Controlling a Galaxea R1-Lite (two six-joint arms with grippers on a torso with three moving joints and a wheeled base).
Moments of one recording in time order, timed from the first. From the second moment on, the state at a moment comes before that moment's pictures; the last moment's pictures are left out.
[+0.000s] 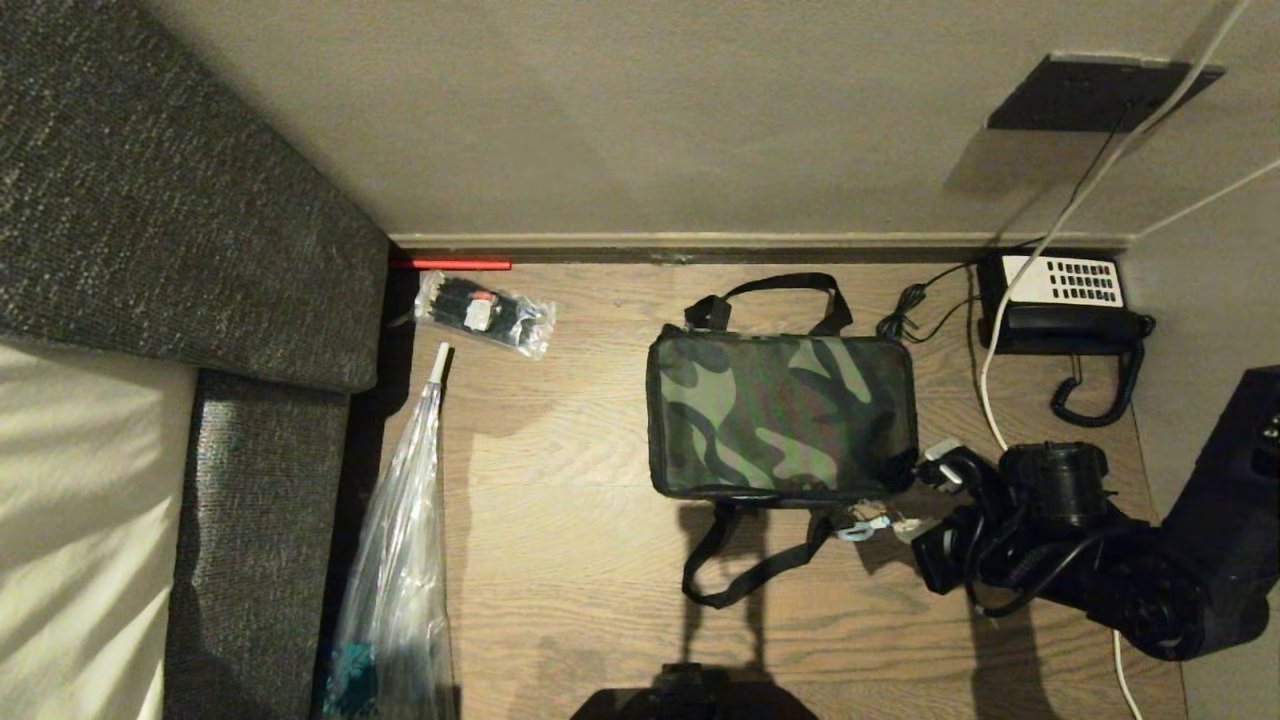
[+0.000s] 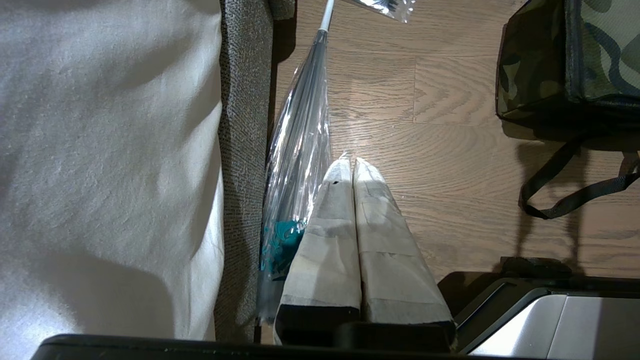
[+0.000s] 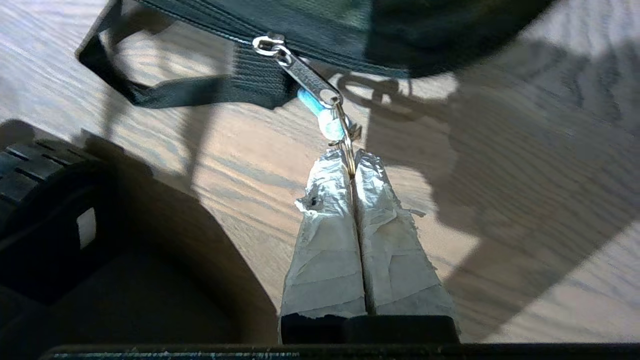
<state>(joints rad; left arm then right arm) 0.00 0.00 0.00 0.00 0.00 0.00 0.12 2.10 -0.49 -0.97 0.16 -0.30</state>
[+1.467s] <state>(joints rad) 0.00 0.00 0.00 0.00 0.00 0.00 -0.05 2.06 -0.56 -0.83 0.16 -0.34</state>
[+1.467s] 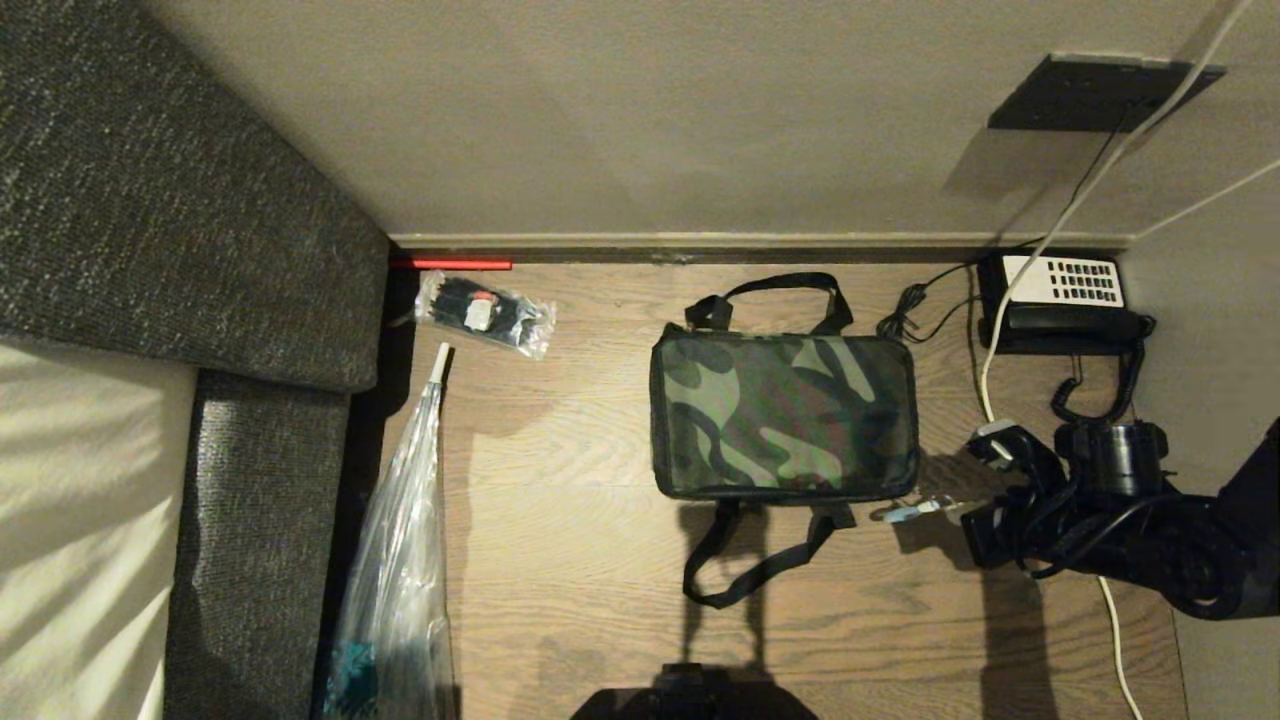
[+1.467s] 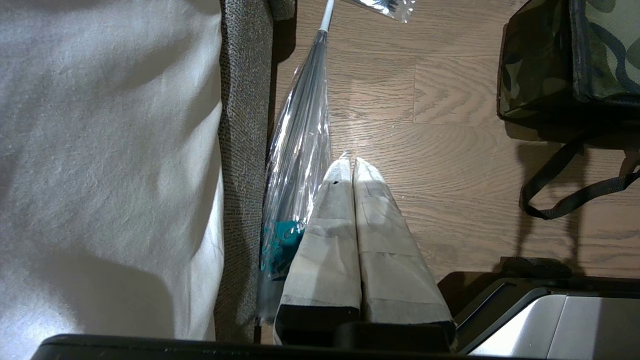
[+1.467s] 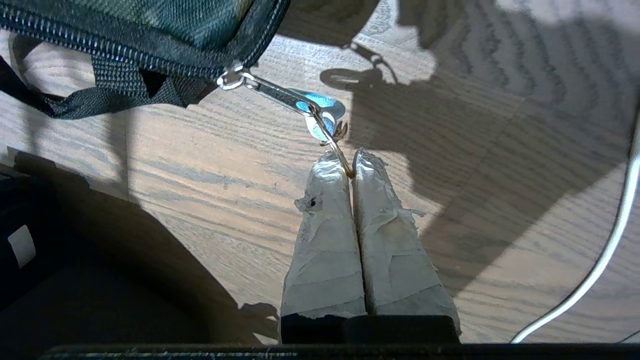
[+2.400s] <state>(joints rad) 0.00 0.00 0.00 0.00 0.00 0.00 -0.07 2.06 -0.60 -0.83 0.16 -0.35</state>
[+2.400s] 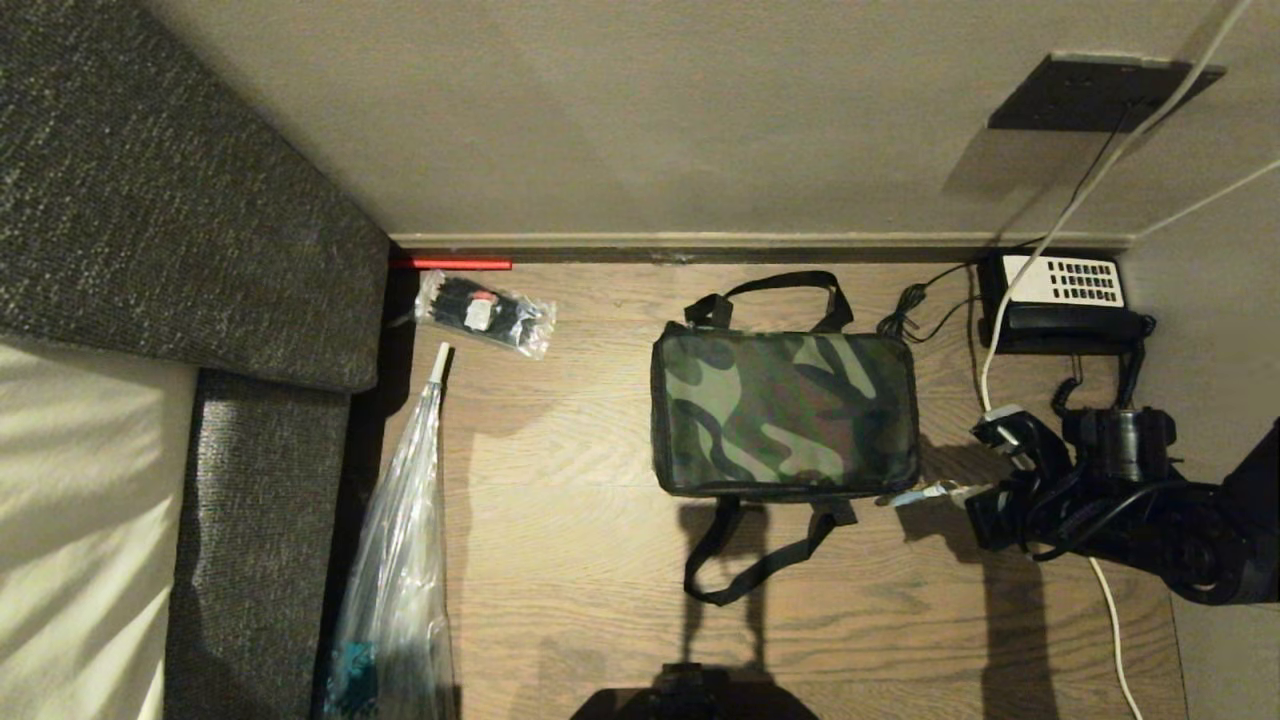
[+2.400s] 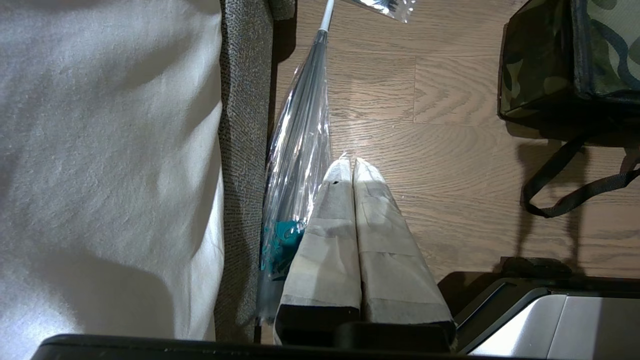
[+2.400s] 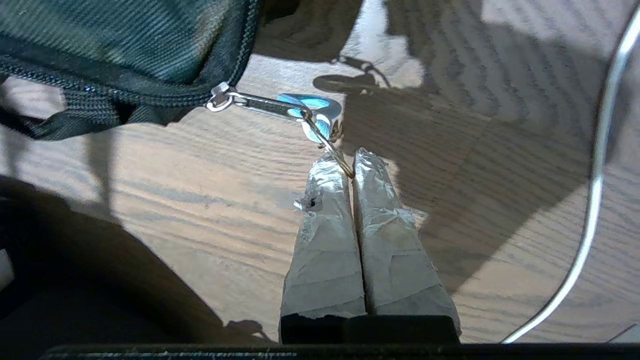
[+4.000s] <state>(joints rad) 0.00 0.00 0.00 0.00 0.00 0.00 -0.08 2.05 -0.73 -0.84 0.17 -0.34</state>
